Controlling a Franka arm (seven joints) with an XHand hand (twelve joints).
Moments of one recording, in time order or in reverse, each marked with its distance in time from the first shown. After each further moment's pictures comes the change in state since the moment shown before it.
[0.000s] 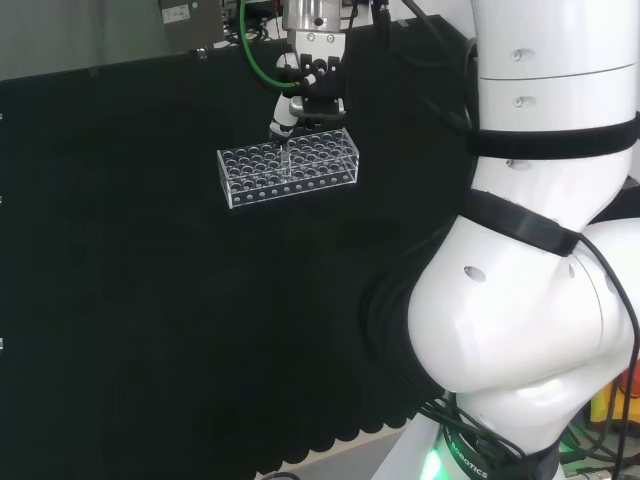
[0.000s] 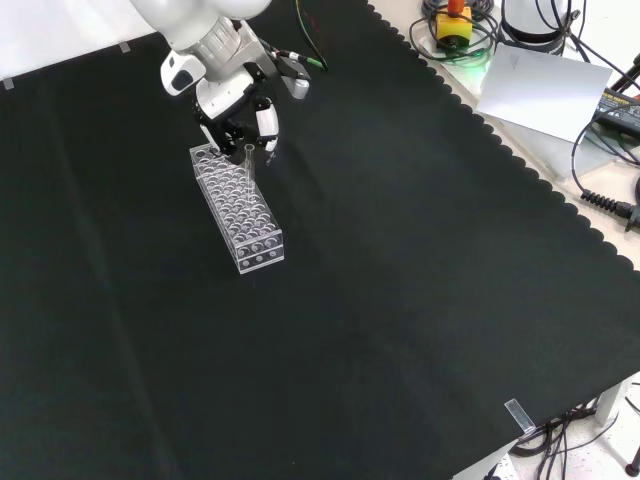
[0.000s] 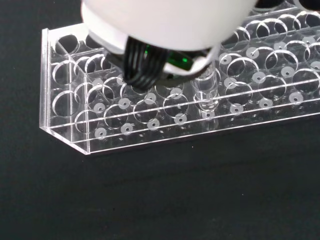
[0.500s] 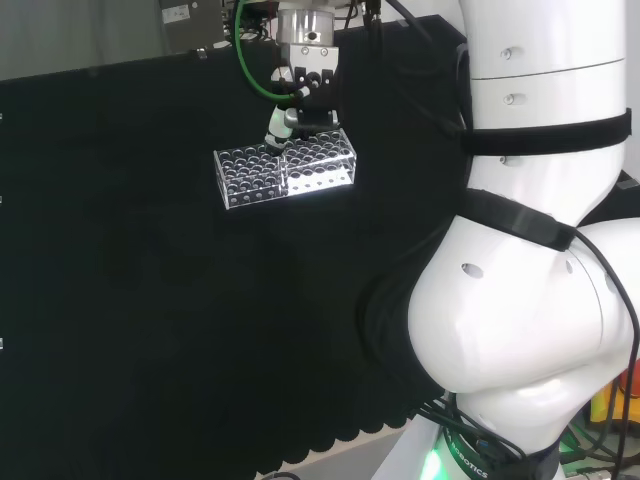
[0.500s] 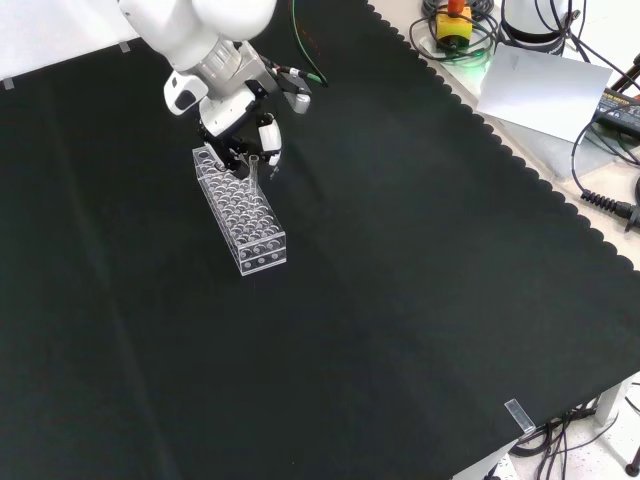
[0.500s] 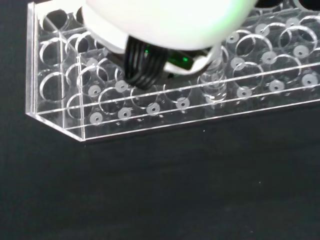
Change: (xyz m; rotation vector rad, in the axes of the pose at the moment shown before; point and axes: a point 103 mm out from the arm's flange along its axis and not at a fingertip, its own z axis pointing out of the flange) arm 0.007 0.012 0.022 0.032 0.000 -0.018
